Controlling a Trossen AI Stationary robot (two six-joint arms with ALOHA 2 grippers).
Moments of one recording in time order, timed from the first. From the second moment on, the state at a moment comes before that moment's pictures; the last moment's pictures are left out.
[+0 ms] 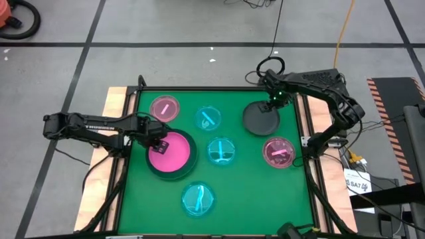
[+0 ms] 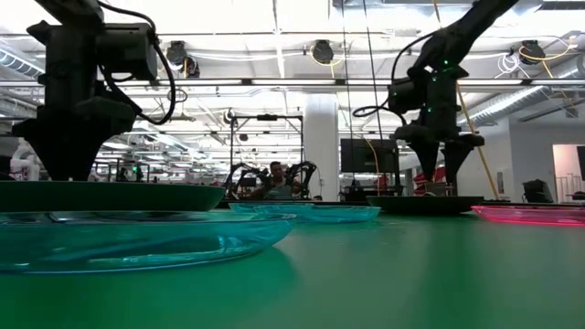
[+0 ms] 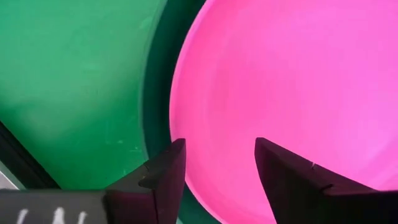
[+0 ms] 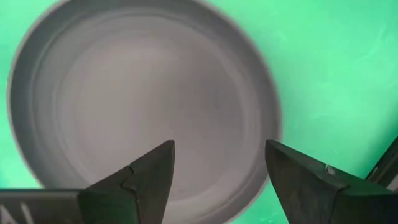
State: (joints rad) left arm 0.16 1.11 0.61 -0.96 0.05 -0.98; right arm -0.89 1.56 1.04 -0.98 -0.05 0.35
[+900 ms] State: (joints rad) left arm 0.16 1.11 0.78 -0.96 0.00 -0.90; right arm -1.01 1.56 0.83 -0.84 -0.11 0.28
